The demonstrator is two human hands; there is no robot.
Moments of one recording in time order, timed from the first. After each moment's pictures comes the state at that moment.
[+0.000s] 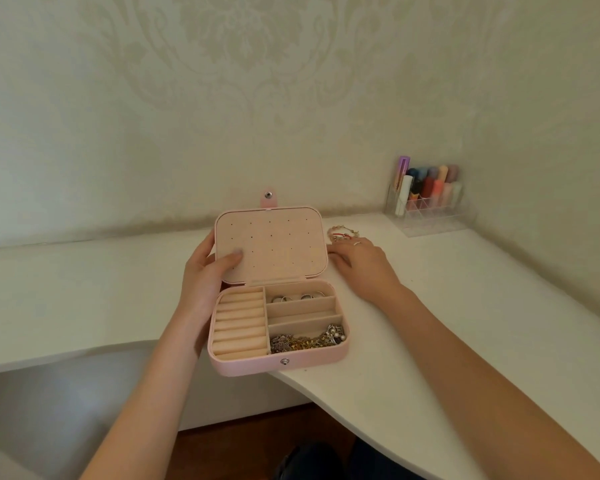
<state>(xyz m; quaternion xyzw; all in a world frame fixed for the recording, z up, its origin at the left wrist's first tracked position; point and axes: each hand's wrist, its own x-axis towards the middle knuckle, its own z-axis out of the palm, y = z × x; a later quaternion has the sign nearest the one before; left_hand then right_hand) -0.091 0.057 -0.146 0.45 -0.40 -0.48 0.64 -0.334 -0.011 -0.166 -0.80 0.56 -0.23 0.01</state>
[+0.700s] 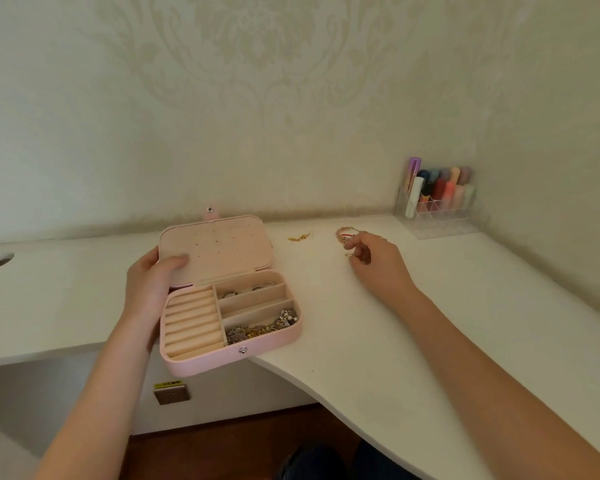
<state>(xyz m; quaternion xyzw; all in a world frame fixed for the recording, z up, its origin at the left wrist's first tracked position) -0.027 0.070 -0.143 0.60 -0.36 -0.35 0.62 -0.337 0.000 -0.158 -0.70 0.58 -0.38 0.17</state>
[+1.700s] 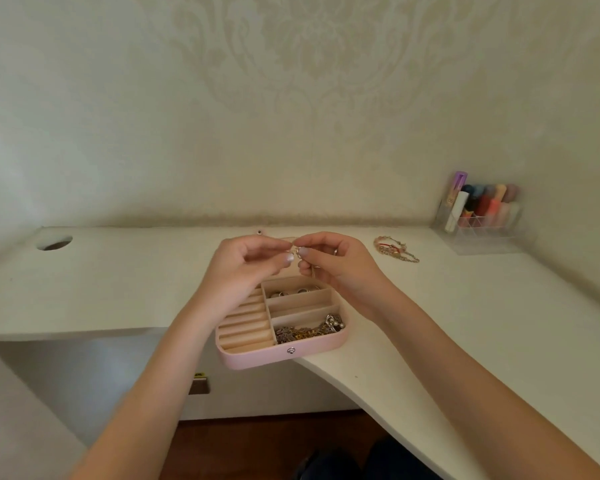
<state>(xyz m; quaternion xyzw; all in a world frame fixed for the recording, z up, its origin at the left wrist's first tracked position) -0.060 0.092 -0.108 0.51 -0.58 -0.36 0.53 -0.226 0.051 -0.111 -0.57 0.31 -0.45 0.61</state>
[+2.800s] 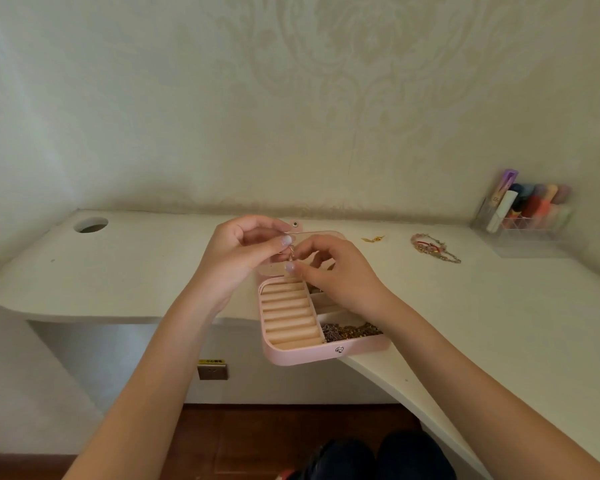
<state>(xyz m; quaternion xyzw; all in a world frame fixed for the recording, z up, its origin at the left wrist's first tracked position) -0.007 0.097 -0.106 0.47 -0.53 -0.40 0.59 -0.168 0.065 -0.115 -0.77 0.39 -0.36 0.35</state>
